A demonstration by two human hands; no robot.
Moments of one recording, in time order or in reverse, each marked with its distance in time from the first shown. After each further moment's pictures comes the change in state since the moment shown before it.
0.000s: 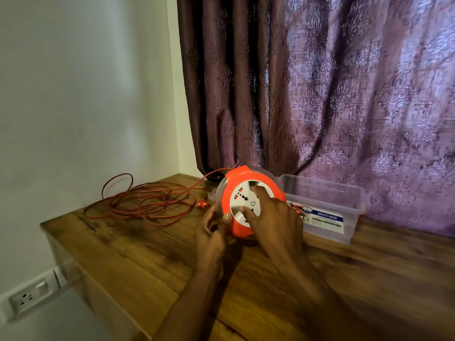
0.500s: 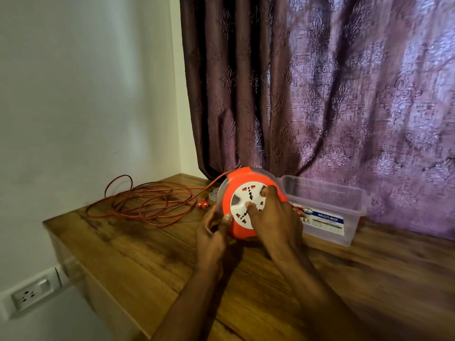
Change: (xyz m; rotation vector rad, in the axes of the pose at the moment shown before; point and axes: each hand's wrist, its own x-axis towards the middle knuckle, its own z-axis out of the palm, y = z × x) left_hand 0.004 -0.005 0.000 0.051 0.030 0.020; right_hand 0.008 0.002 0.007 0.133 0.030 0.131
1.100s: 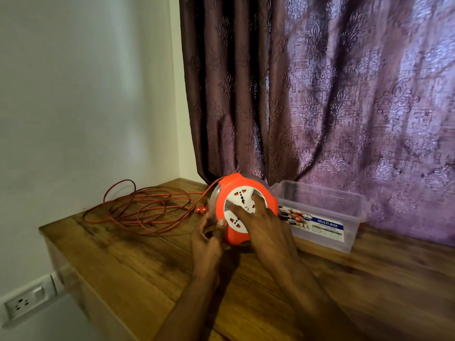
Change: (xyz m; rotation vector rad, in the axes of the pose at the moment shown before) left_hand 0.004 -0.001 -0.004 0.044 0.076 0.007; right_hand 0.000 0.010 0.013 -0.302 -0.211 -0.420
